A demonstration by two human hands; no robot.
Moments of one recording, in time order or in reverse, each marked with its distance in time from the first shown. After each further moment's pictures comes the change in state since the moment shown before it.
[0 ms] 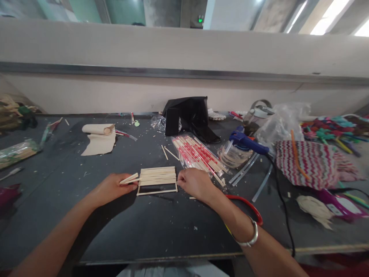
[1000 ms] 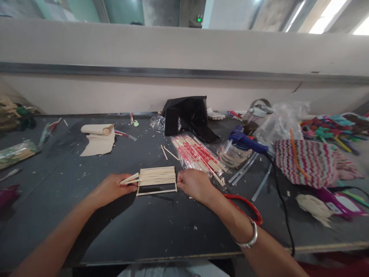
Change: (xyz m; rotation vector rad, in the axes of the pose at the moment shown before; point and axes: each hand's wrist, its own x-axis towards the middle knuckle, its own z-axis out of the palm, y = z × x) left_hand 0.002 0.000 0.002 -0.017 -0.014 -0.024; right_hand -0.001 -0.001 0.001 0.013 -0.010 0.013
